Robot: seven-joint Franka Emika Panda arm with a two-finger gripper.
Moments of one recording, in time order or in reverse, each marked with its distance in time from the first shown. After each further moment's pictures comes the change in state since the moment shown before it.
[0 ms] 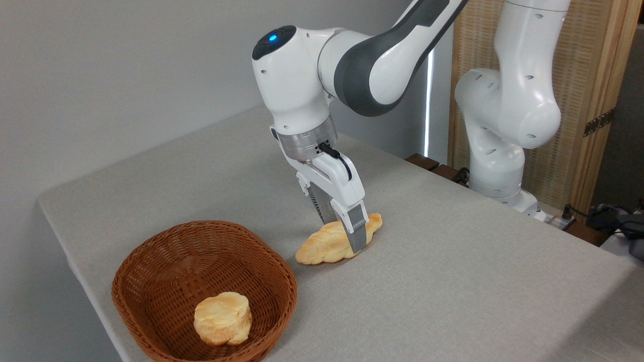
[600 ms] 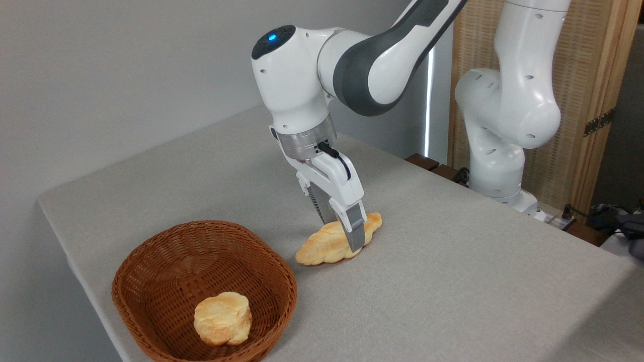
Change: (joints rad) arm -0.003 0.000 0.000 0.000 0.000 0.001 0.000
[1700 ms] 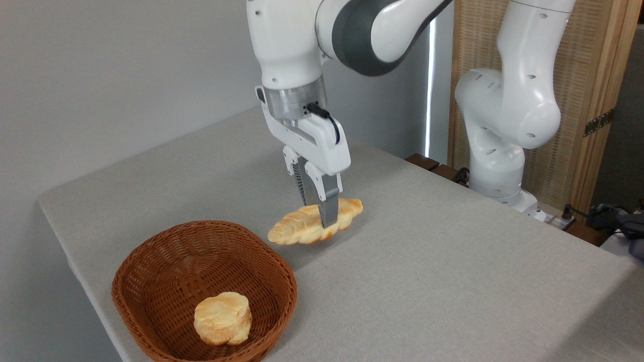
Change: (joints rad) arm 0.000 -0.055 0.001 0.113 0.000 -0.022 0.000
